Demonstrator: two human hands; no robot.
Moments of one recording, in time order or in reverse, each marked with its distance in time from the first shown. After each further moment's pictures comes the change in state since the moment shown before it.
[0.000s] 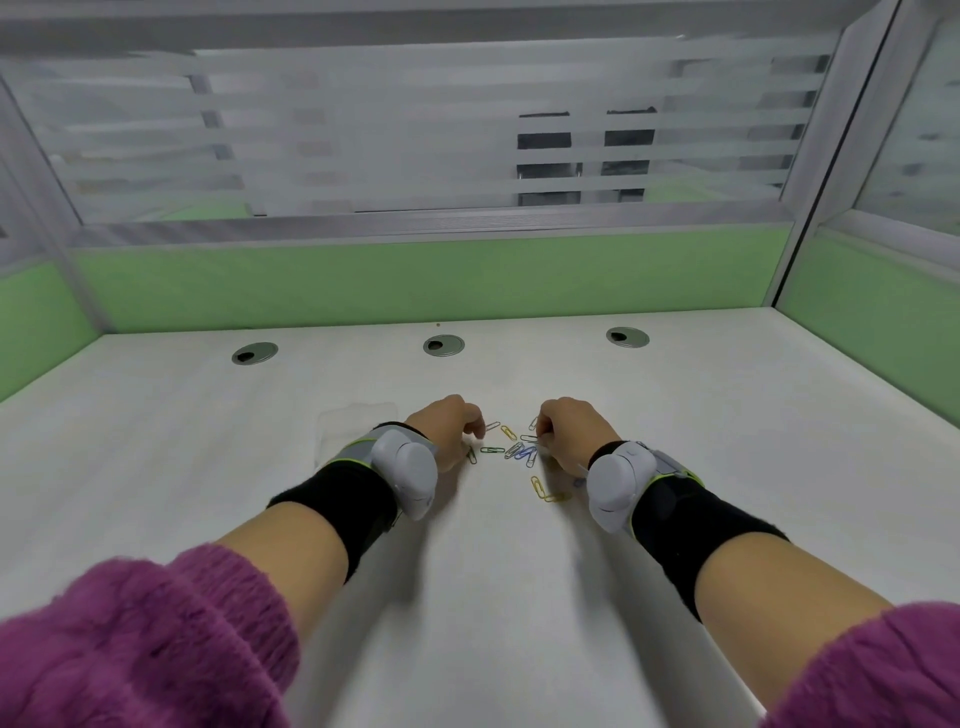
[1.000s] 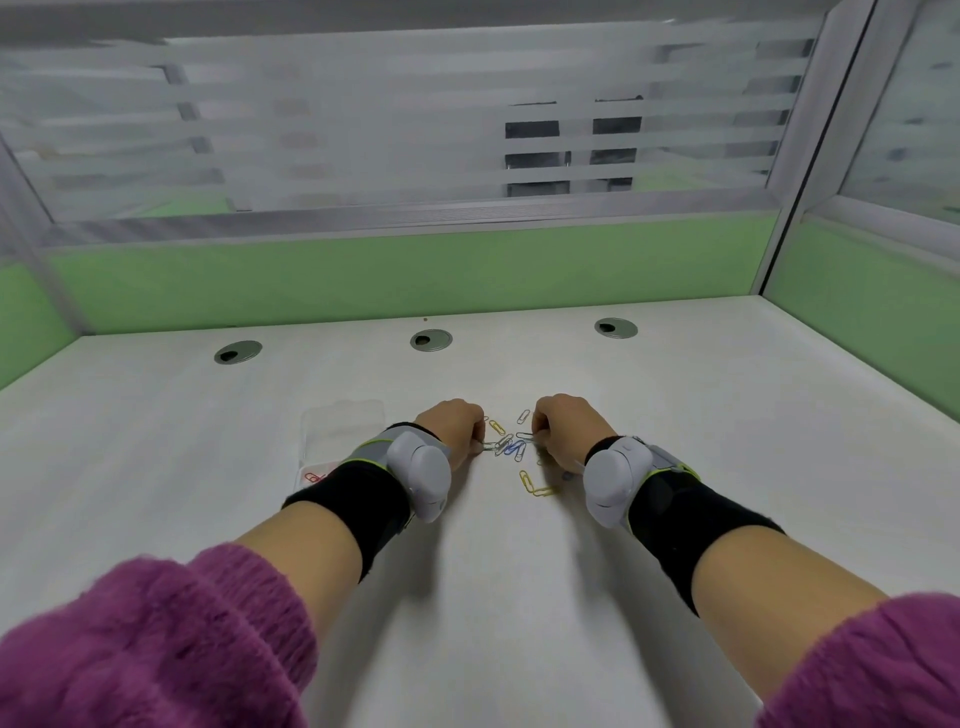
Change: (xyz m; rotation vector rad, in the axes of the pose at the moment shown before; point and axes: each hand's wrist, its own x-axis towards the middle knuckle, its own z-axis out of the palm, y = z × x) left_hand 0.007 0.023 0.007 -0.009 -0.025 -0.010; right_hand -0.003 0.007 -0.002 -0.002 -0.019 0.015
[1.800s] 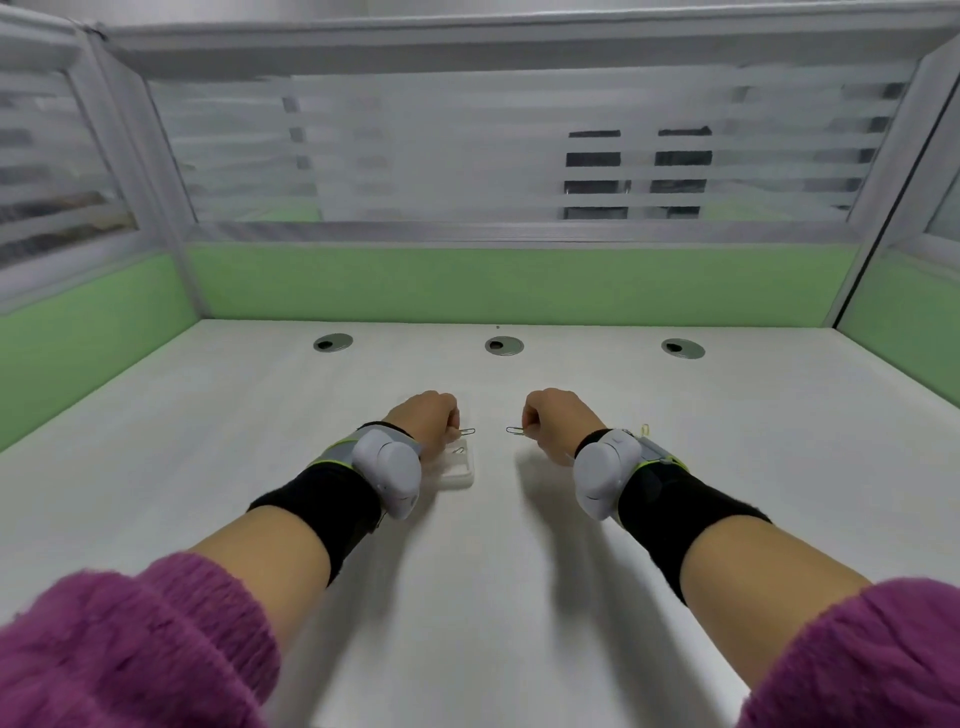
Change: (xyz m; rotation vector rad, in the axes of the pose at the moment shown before) left_hand -0.079 -0.075 -0.039 0.005 0.125 -0.175; right_hand -0.017 -0.090 0.010 -0.010 -0.011 -0.150
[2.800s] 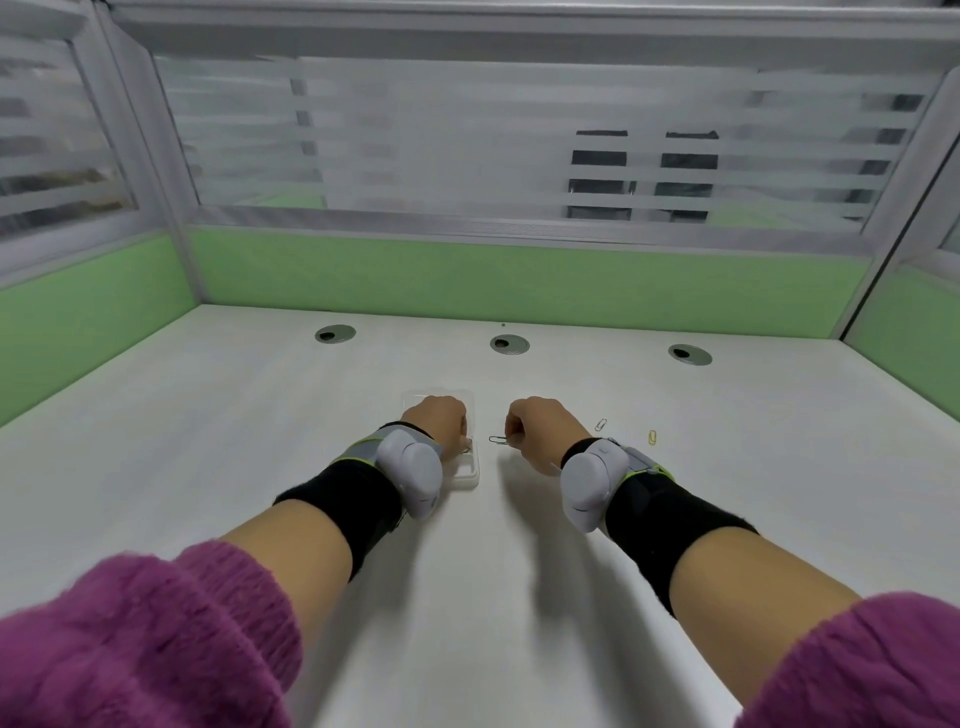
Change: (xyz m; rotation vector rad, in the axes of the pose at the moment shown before) left_hand 0.013 0.000 0.014 0.013 -0.026 -0.054; right_hand 0.008 -0.017 0.015 -0.050 -0.058 -0.066
